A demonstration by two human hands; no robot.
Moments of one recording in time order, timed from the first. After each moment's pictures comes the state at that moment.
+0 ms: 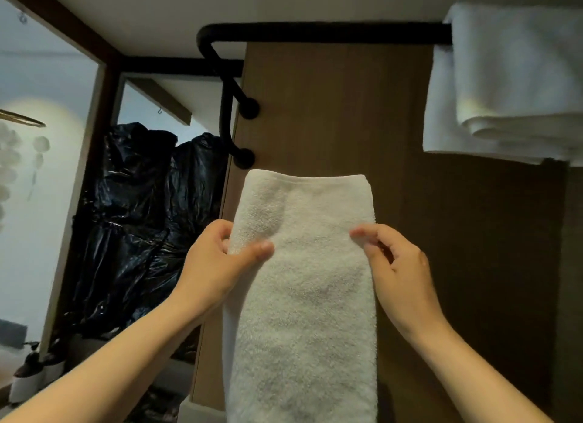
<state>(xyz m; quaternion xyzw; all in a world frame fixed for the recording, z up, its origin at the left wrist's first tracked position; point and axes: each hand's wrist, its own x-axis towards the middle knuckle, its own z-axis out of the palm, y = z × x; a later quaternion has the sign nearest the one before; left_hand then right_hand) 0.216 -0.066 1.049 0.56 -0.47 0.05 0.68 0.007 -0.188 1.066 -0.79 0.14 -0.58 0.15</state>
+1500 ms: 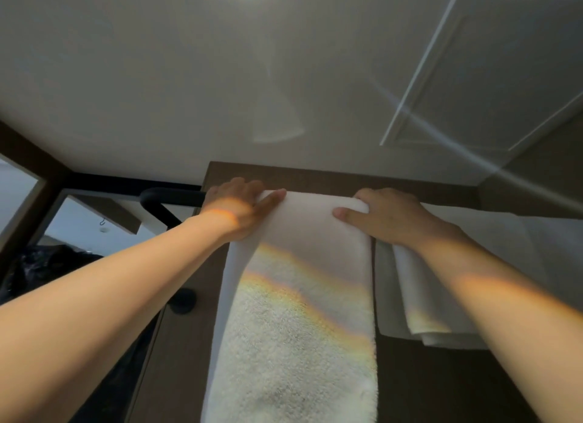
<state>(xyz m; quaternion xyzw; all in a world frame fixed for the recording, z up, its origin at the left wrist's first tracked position) 0.209 -0.124 1.385 0.64 -0.52 0.41 0.39 -0.025 -0.206 1.402 -0.77 0.37 -0.42 -0.29</state>
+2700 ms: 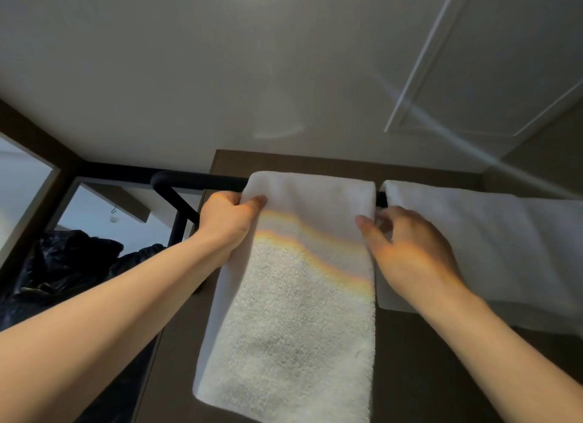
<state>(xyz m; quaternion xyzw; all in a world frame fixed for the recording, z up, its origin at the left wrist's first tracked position) 0.192 -0.113 1.318 0.44 -0.48 0.10 0.75 -0.032 -0.176 1.301 -0.71 0.34 -0.59 -0.18</state>
